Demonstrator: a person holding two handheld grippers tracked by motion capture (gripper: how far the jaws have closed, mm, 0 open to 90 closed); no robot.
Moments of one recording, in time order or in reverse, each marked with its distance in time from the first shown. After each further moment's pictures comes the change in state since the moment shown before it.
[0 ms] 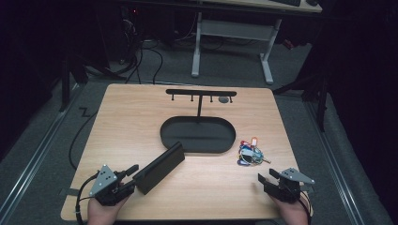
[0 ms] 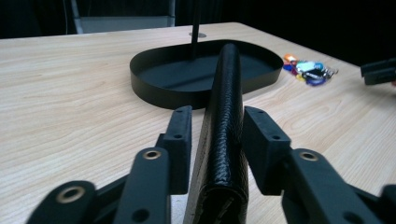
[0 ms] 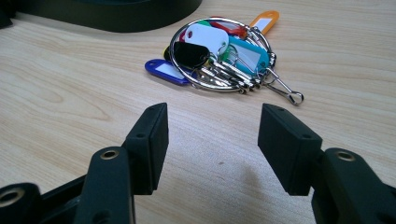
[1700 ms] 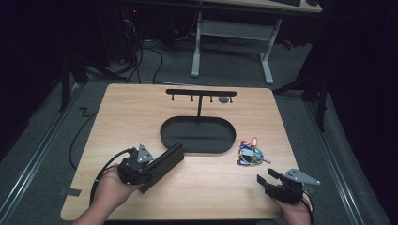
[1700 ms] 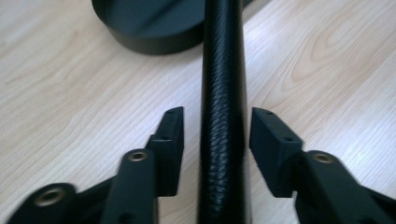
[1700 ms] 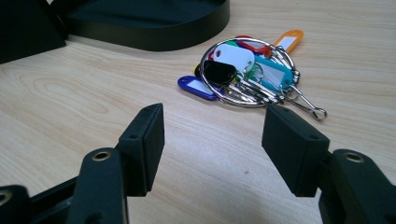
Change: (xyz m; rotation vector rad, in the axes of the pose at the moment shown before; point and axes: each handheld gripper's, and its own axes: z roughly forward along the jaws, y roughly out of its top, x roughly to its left) left arm -0.018 0.071 0.065 0.625 0.038 0.232; right arm 0.001 0.005 -0.010 -0.047 0.112 0.006
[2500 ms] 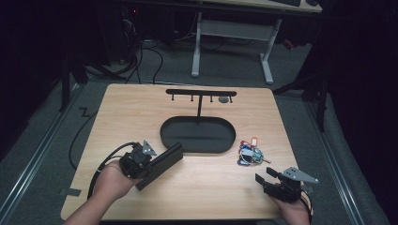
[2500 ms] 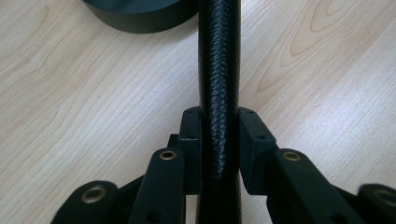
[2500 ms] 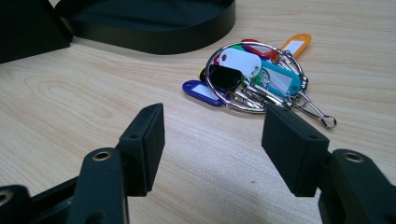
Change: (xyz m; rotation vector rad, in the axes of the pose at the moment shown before) left arm 0.010 0.015 0.001 0.128 -0.071 0.036; right arm 0.001 0.003 0.002 -0.007 0.015 -0.004
